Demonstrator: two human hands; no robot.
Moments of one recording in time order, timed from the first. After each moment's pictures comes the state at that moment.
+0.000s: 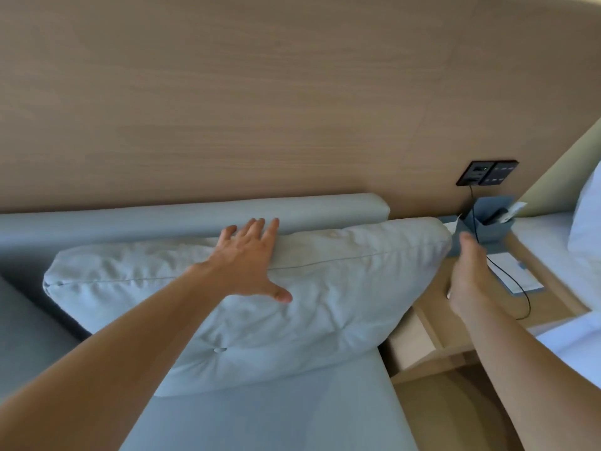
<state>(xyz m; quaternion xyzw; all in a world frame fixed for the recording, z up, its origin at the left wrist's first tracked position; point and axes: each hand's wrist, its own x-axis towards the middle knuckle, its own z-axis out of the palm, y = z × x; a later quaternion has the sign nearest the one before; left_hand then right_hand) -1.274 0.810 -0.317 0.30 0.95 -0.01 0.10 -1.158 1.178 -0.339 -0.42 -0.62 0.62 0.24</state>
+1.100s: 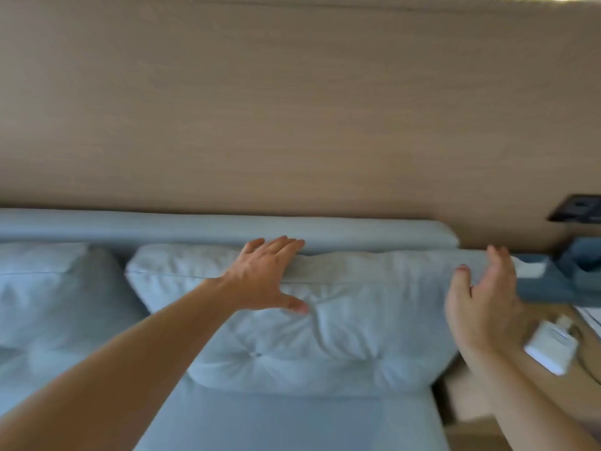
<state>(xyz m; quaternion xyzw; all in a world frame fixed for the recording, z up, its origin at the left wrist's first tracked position) -1.269 0.742 -0.297 0.28 0.95 0.07 0.07 -1.179 1.081 -0.318 -0.26 -0.85 0.33 0.33</state>
